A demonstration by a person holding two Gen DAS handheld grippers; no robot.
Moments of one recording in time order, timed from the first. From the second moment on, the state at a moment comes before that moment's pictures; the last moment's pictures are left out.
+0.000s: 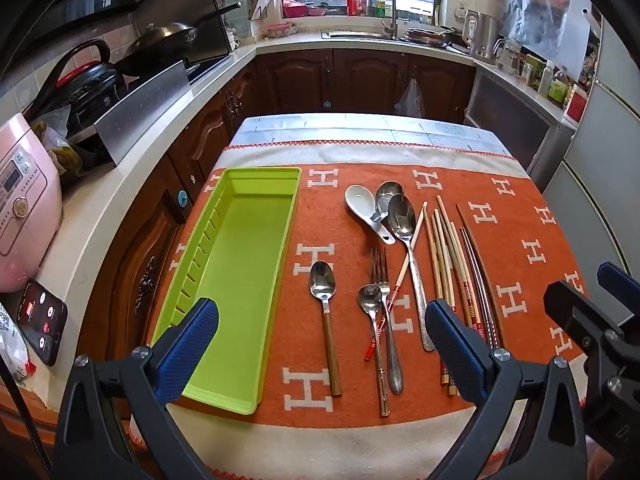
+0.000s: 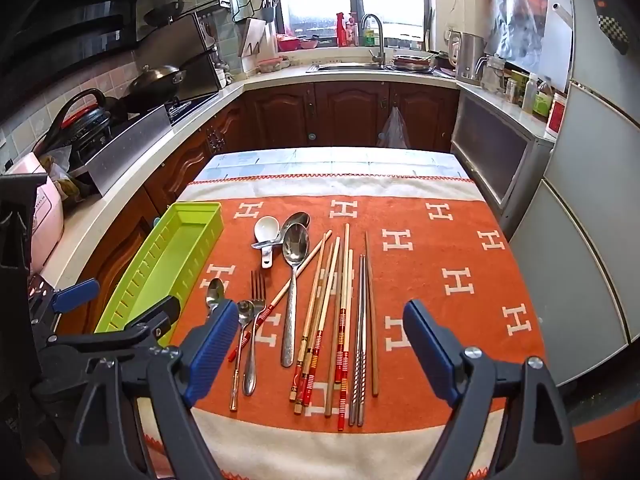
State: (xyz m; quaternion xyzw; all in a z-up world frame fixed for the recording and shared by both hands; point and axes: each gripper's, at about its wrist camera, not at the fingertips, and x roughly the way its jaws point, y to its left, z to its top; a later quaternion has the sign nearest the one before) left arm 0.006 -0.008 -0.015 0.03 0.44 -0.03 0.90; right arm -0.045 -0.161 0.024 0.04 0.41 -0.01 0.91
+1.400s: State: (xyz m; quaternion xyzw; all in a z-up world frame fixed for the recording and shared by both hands) left arm -0.002 -0.015 -0.016 0.02 0.45 -0.04 0.89; right arm -0.053 -0.167 0.022 0.05 0.41 0.00 0.91
